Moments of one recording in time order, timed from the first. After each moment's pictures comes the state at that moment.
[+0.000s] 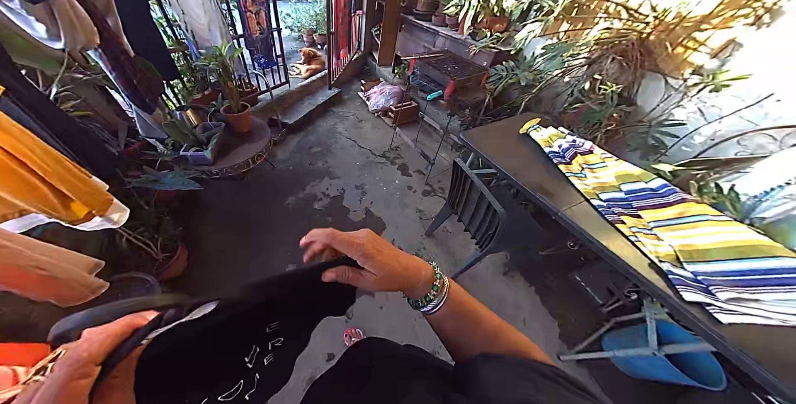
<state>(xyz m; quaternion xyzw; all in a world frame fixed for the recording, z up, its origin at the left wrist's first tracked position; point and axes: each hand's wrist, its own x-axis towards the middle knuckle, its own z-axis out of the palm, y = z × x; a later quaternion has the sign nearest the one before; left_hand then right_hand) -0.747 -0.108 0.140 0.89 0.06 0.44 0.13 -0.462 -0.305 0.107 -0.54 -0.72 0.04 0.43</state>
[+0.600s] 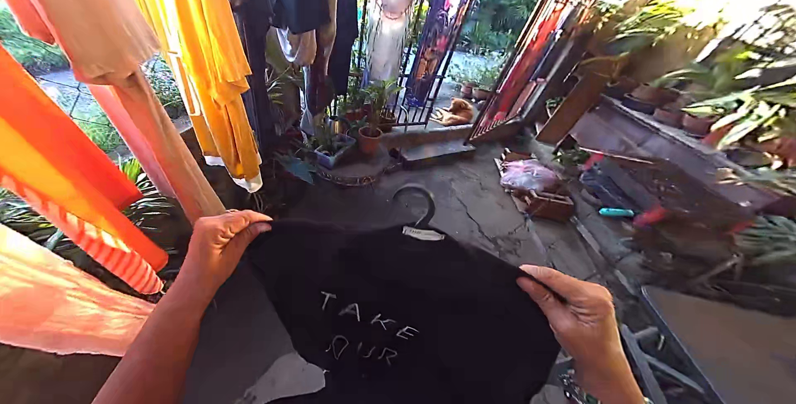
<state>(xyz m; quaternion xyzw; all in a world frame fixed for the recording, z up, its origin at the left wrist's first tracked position) -0.662 -0.009 0.139 0.85 0.15 0.48 0.16 -0.263 -0.308 0.131 -0.57 -0.63 -0.09 0.52</state>
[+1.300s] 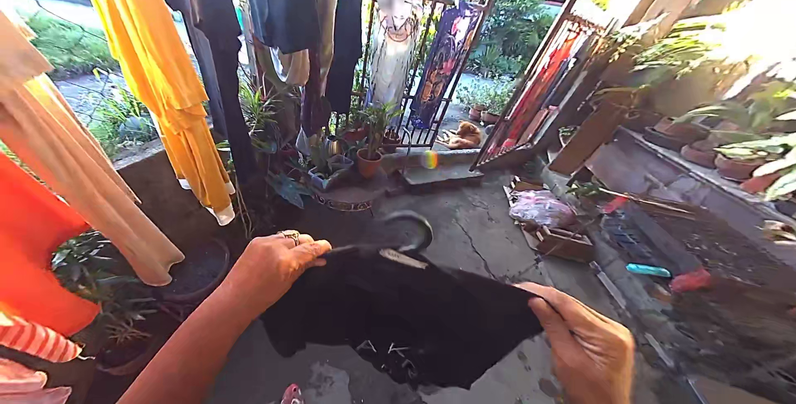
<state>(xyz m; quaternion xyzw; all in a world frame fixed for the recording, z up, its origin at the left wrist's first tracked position) -0.486 0.030 0.145 0.91 0.10 0.41 0.01 -0.154 -0.219 0.144 -0.56 -0.63 -0.17 0.51</state>
